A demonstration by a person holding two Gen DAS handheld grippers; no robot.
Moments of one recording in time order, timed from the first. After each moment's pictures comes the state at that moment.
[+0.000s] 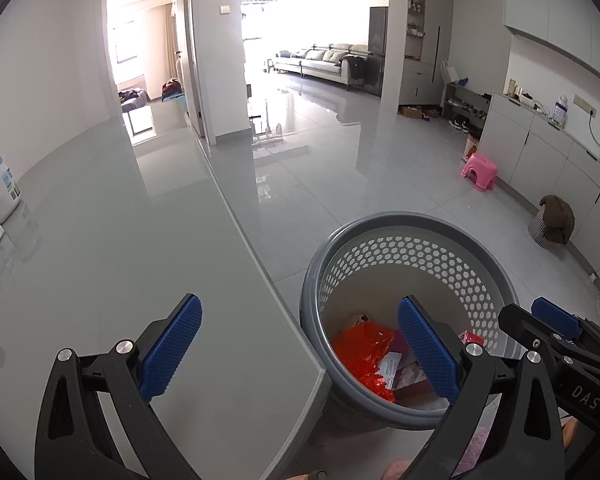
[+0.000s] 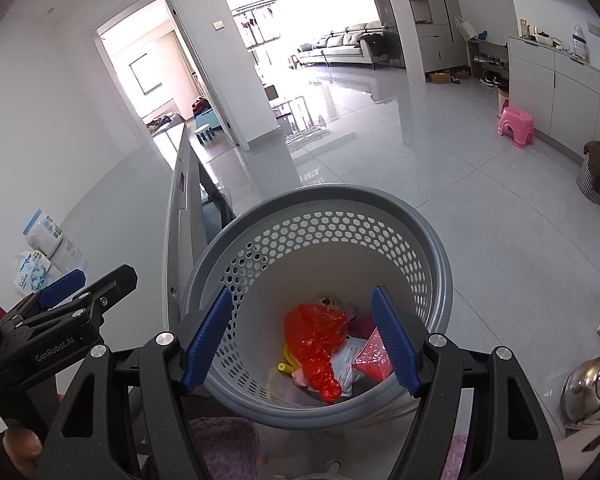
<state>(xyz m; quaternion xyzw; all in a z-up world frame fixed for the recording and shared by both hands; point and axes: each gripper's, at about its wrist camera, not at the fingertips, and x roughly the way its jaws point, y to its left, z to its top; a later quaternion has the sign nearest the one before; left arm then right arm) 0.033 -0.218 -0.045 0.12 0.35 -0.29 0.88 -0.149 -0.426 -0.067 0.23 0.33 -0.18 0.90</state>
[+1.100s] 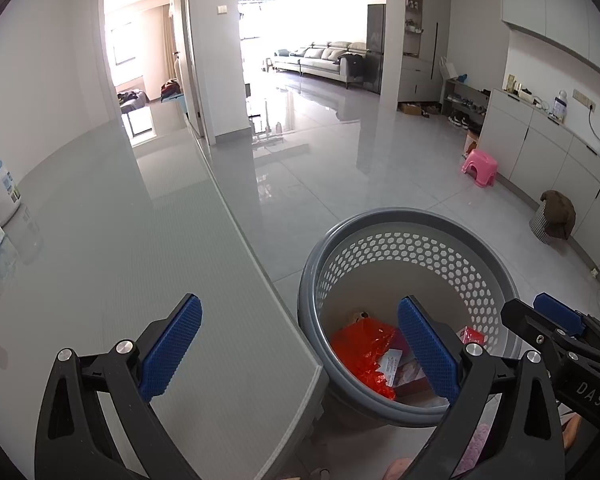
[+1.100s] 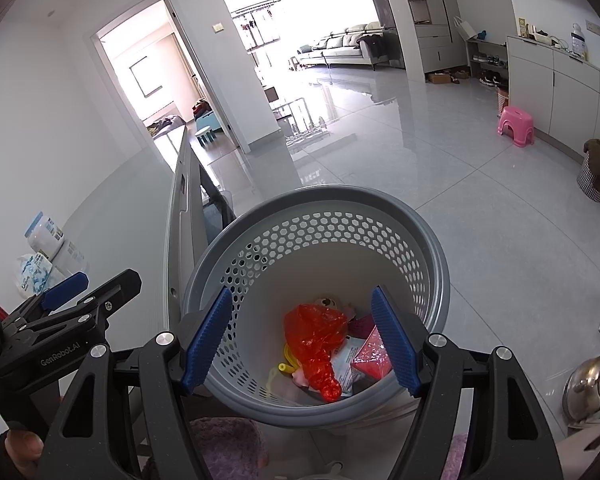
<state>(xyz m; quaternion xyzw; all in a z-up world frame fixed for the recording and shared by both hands) 0.031 -0.220 -0.049 0.12 0.35 -0.29 0.88 -0.151 -0.425 -0.067 0.23 0.33 -0.18 0.90</state>
